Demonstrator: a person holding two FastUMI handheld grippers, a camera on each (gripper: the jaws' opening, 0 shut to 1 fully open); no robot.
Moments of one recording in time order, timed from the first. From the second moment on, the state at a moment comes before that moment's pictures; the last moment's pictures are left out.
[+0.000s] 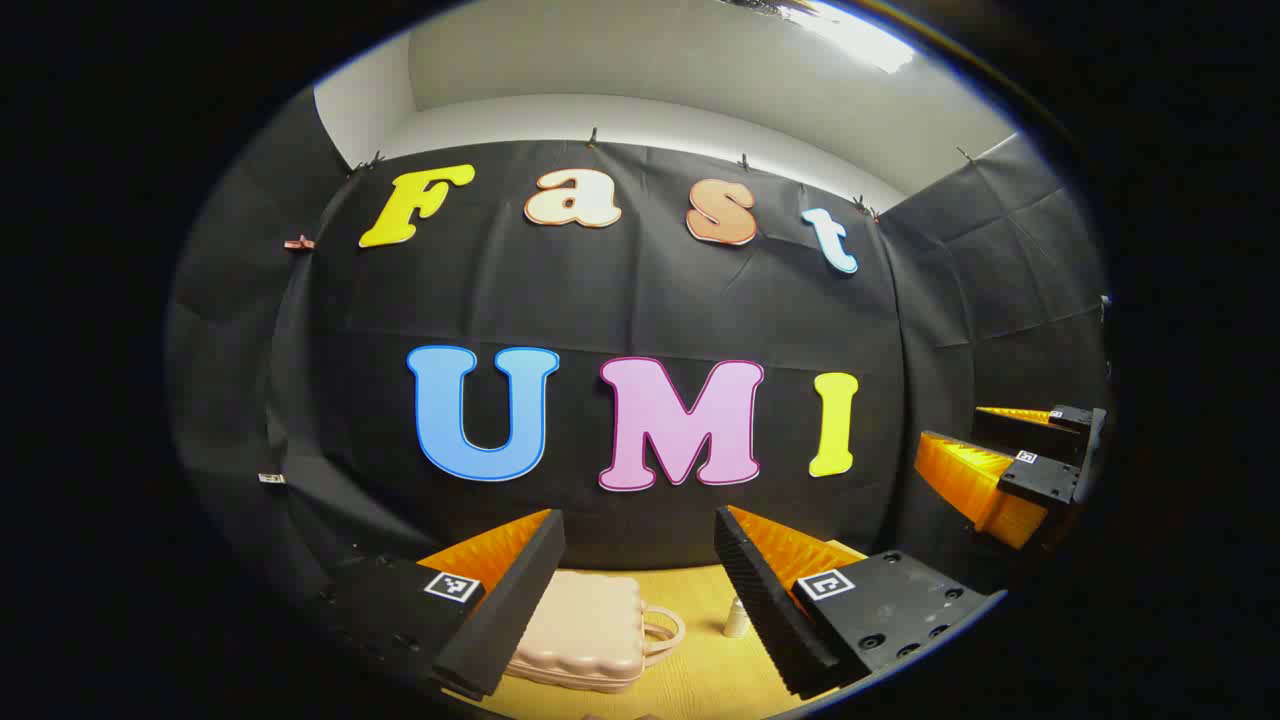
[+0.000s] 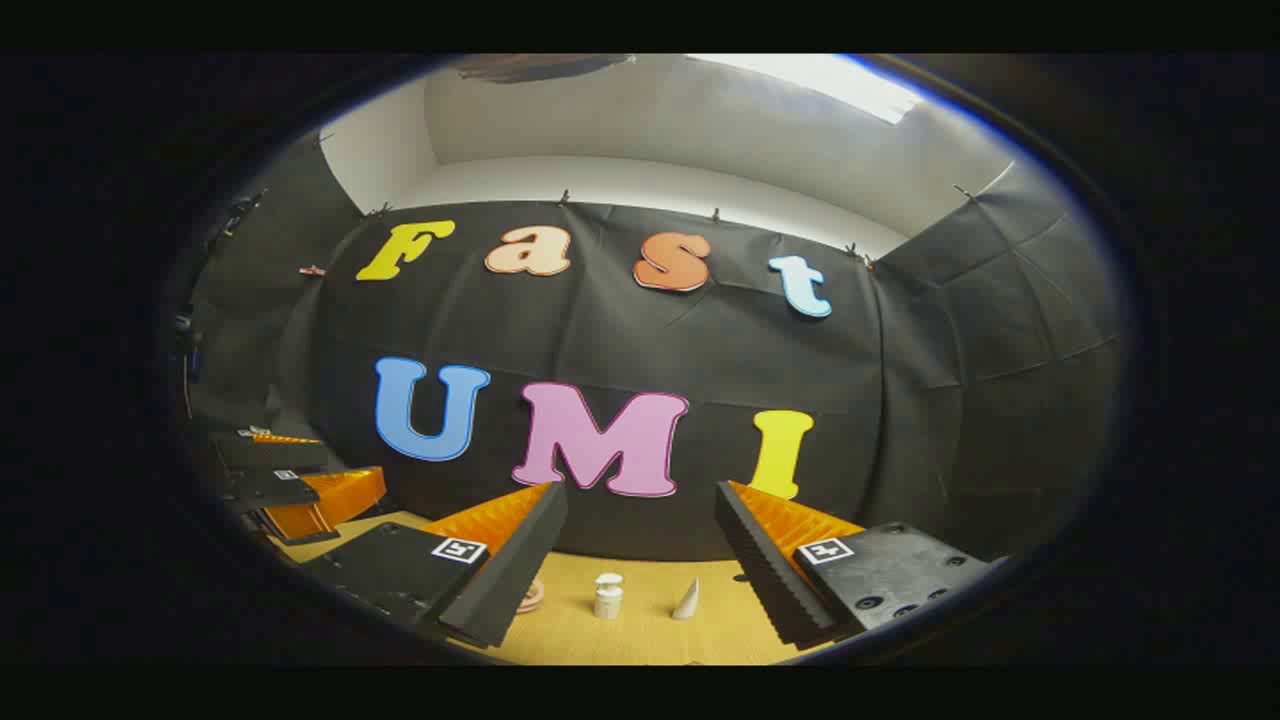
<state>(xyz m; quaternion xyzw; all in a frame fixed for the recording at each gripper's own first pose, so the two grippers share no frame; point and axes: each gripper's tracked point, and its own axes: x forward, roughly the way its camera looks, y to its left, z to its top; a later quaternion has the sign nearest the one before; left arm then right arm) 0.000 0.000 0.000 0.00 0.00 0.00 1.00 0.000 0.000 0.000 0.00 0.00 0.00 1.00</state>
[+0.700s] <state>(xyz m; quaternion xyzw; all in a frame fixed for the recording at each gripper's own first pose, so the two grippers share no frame) 0.003 -0.003 -0.005 0.00 0.01 -0.01 1.00 0.004 0.001 -0.003 0.00 0.00 0.00 1.00</state>
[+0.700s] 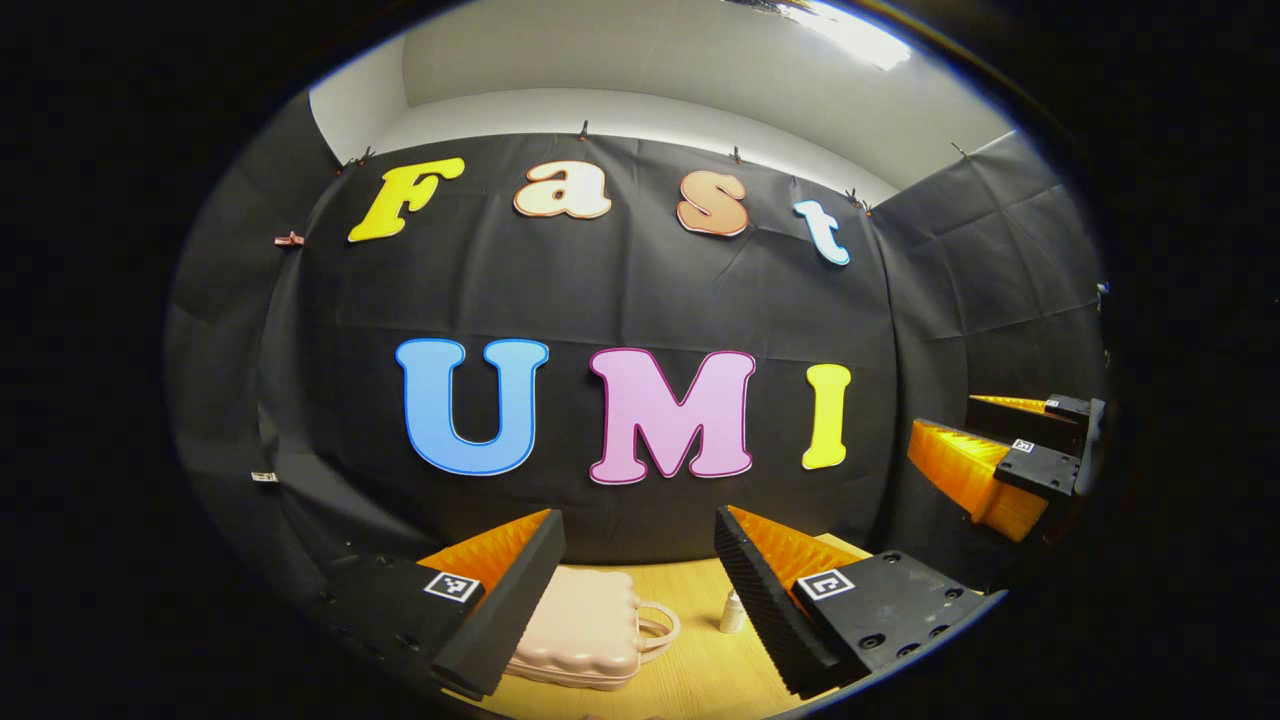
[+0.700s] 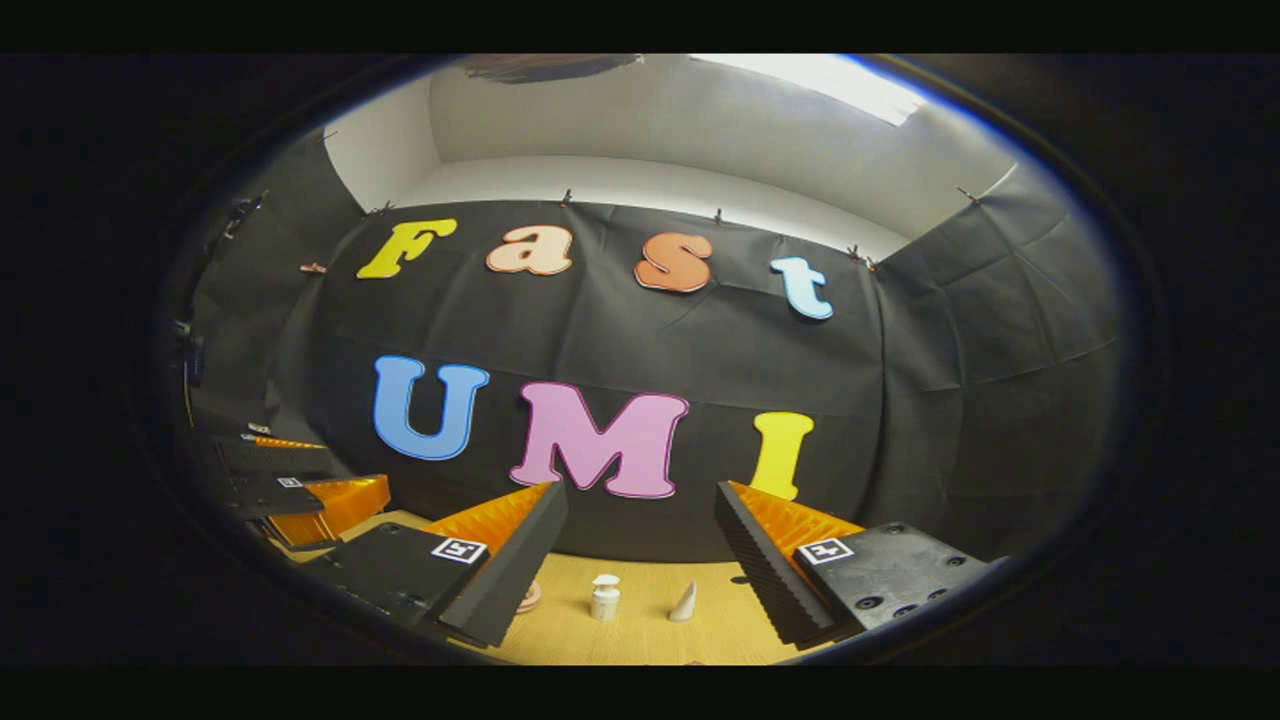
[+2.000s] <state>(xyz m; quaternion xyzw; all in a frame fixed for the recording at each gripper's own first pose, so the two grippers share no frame) 0.140 -0.061 -0.320 0.06 0.39 -0.08 0.92 0.056 -0.117 -0.115 0.00 0.09 -0.02 1.00</state>
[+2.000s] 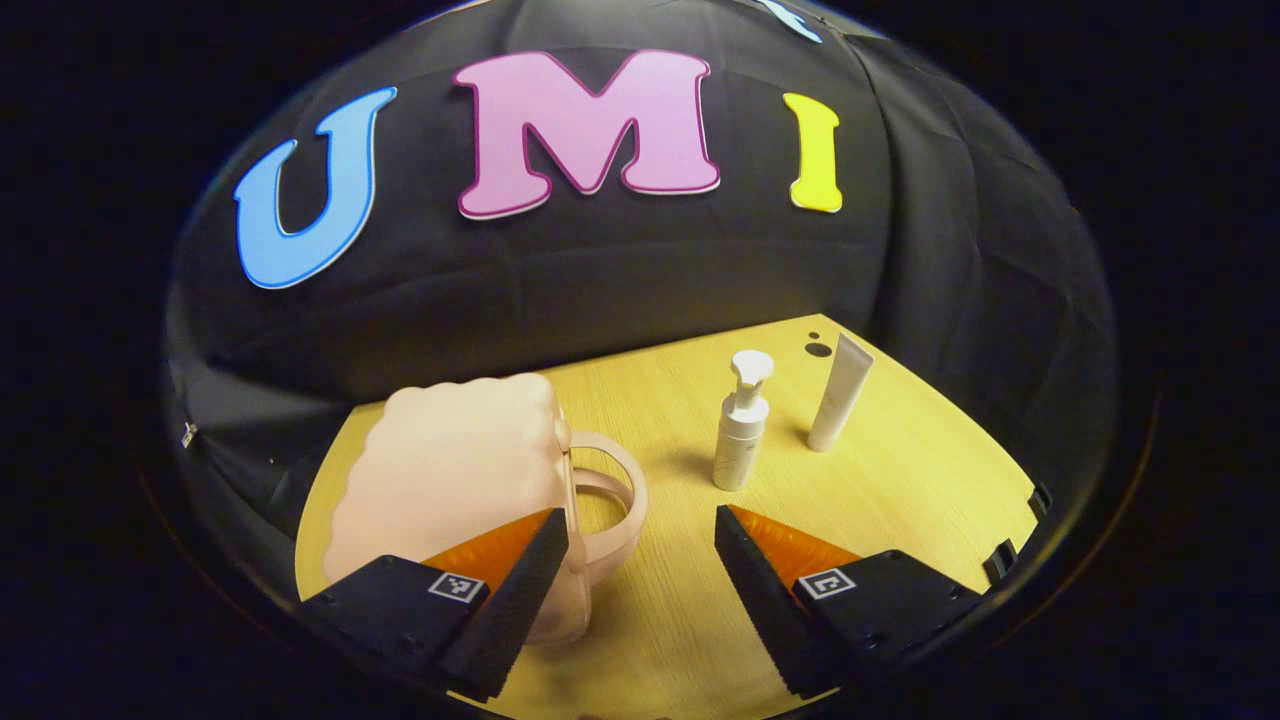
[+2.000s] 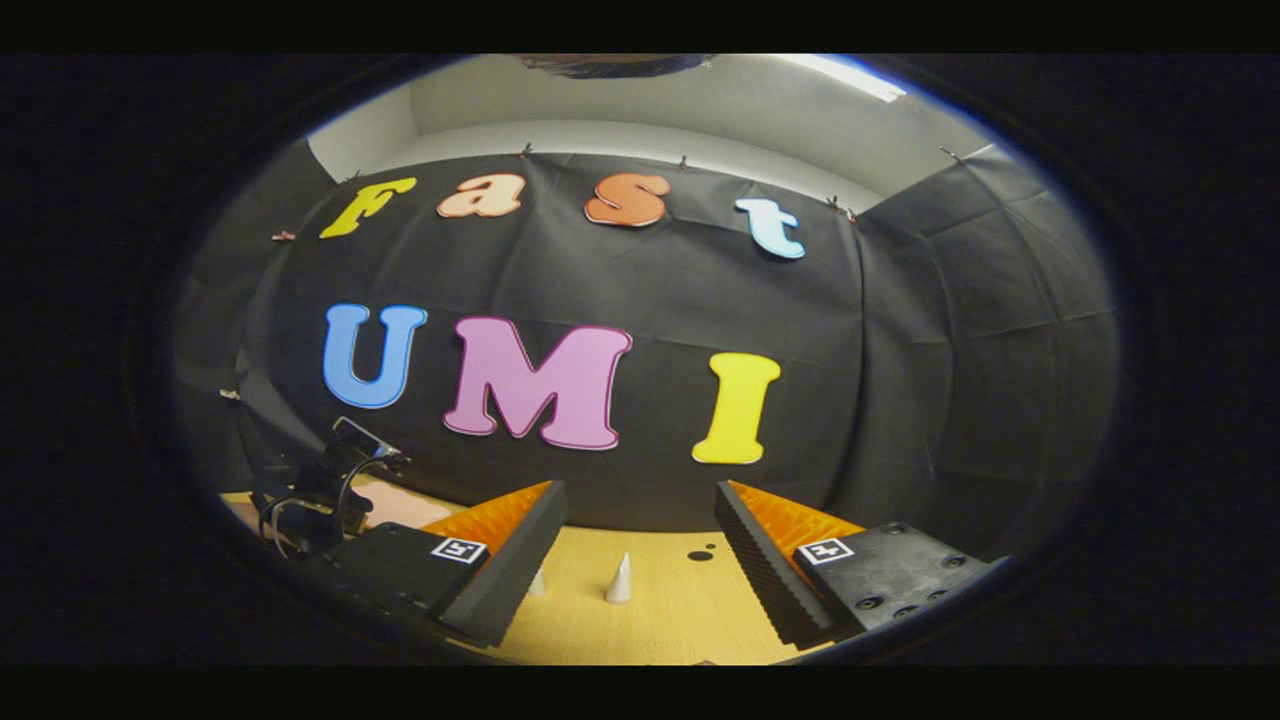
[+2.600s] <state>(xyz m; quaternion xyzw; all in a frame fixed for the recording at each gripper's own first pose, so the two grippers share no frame) 0.197 -0.071 -0.412 0.11 0.50 -0.06 0.86 0.085 -0.151 -0.170 0.03 0.13 0.00 0.99</state>
